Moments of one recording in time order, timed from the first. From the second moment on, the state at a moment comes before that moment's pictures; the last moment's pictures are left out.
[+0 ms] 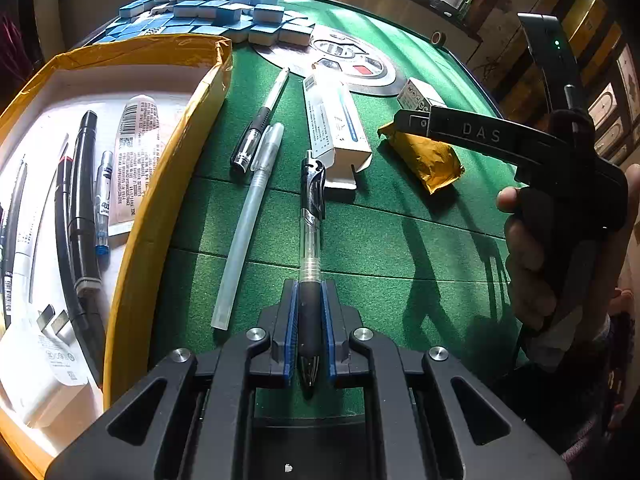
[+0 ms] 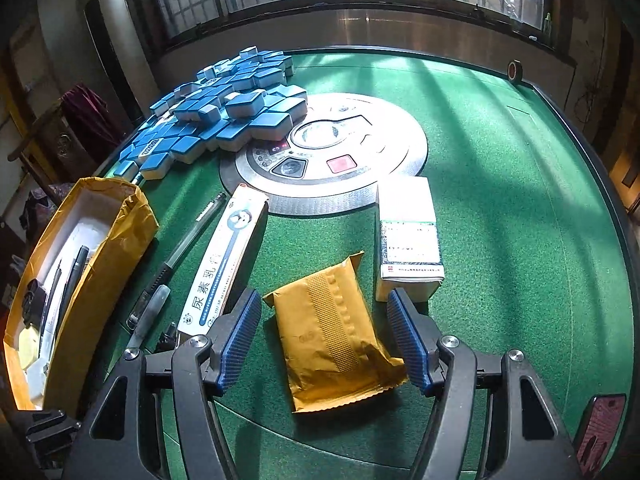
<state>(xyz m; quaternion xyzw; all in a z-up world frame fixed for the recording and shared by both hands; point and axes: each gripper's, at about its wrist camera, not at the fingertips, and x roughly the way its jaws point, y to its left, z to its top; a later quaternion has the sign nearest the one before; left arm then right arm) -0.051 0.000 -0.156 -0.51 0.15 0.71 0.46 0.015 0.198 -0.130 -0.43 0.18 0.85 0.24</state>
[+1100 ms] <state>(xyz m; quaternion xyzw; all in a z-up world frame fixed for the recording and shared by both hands) -0.051 -0.005 -0.155 -0.50 0.15 0.71 0.46 0.014 0.184 -0.142 -0.46 0.15 0.84 0.25</state>
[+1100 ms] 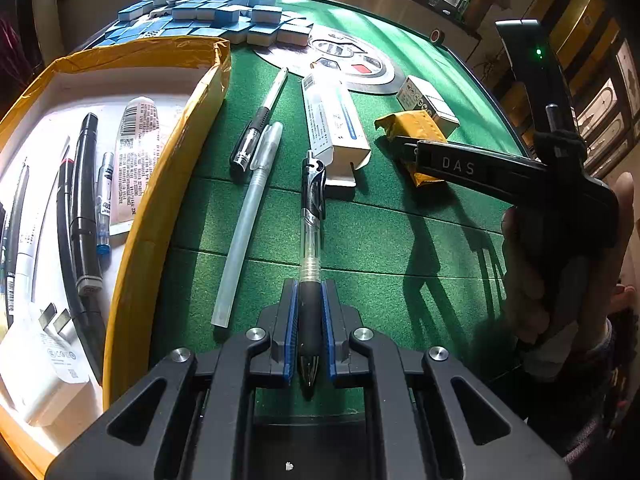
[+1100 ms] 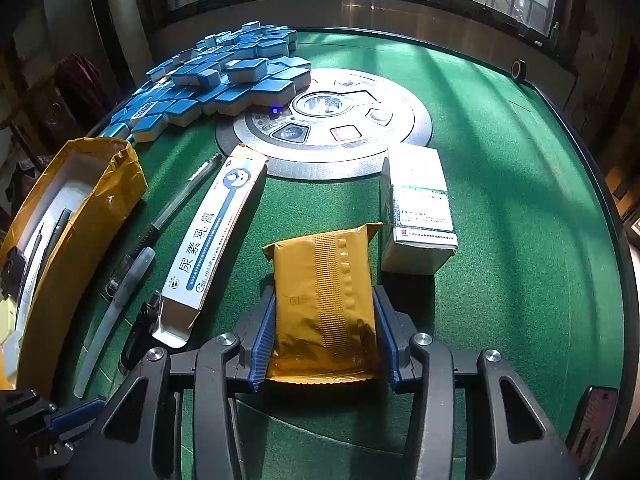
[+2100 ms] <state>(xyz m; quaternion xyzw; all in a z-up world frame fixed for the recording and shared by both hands) -0.051 -0.030 -0.117 -0.50 0.10 0.71 0.49 0.078 0.149 -0.106 -0.37 0.29 0.86 0.21</state>
